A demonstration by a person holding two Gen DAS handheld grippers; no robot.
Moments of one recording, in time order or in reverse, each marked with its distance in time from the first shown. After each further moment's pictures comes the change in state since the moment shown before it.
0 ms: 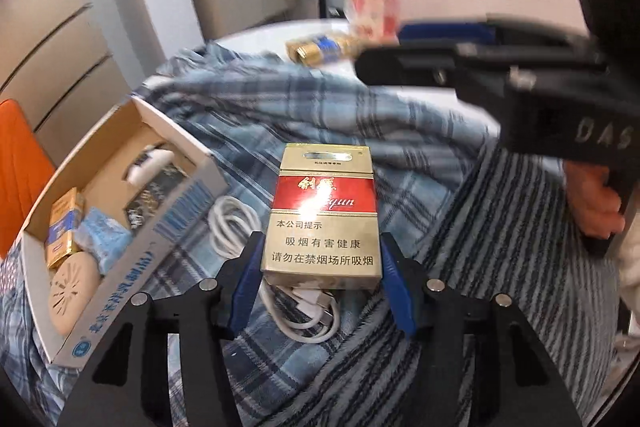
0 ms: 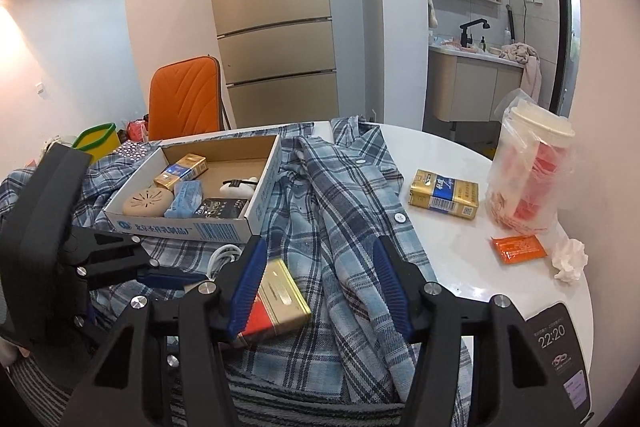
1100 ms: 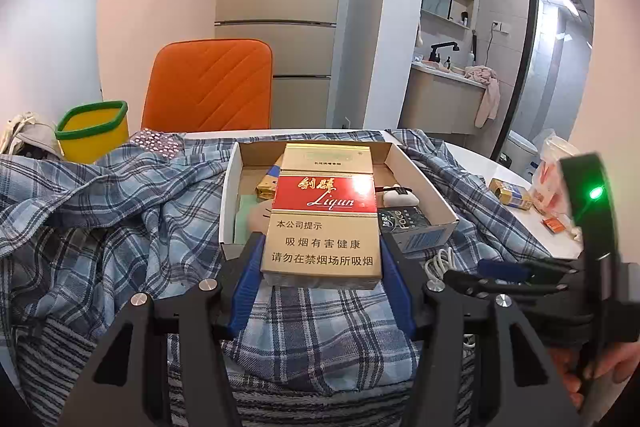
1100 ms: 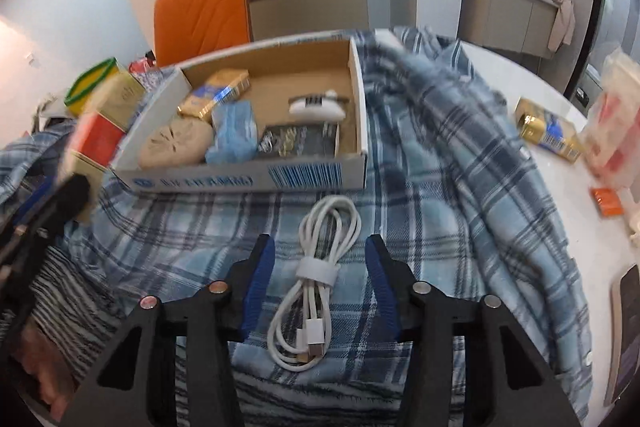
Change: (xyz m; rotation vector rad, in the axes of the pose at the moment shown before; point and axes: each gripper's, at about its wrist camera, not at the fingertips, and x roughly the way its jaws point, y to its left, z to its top) left arm -0.102 0.081 -0.089 -0.604 -0.343 0.458; right arm 0.093 0.093 -0.011 0.016 0.359 0.040
